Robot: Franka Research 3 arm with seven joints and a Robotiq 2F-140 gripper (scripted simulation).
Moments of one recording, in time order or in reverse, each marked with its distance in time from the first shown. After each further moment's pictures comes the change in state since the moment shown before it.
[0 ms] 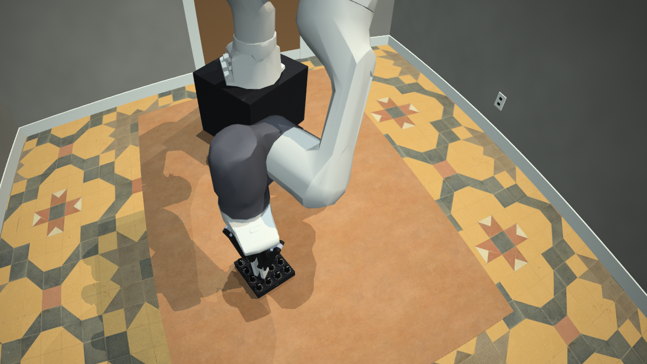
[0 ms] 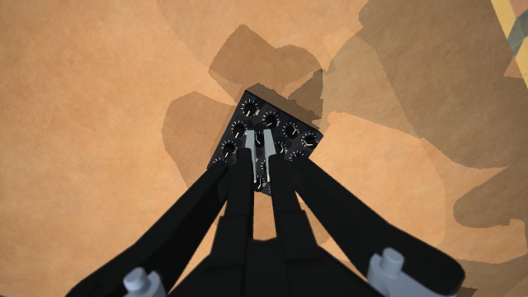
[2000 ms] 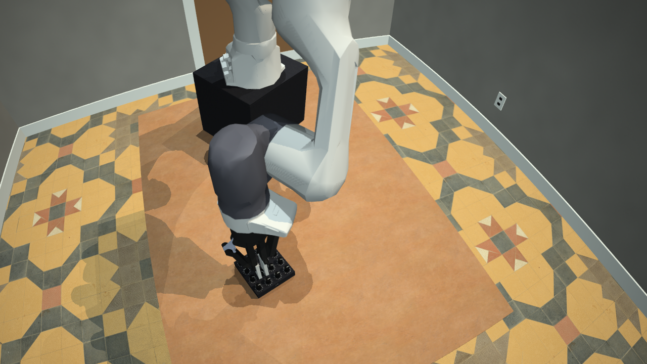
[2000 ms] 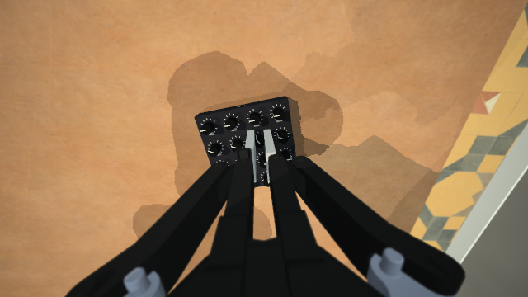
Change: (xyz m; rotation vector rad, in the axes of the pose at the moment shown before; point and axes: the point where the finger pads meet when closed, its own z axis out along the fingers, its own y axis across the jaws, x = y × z) arm 0.000 0.000 0.000 0.002 0.002 -0.873
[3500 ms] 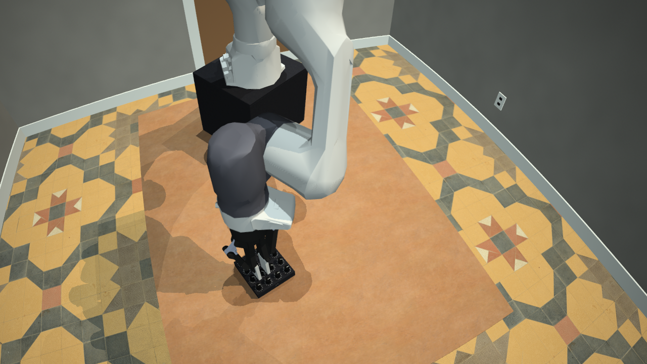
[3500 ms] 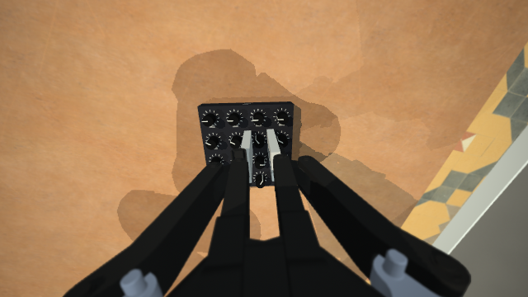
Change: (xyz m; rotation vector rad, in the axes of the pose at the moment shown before) arm 0.000 0.001 0.000 -0.002 0.011 -0.173
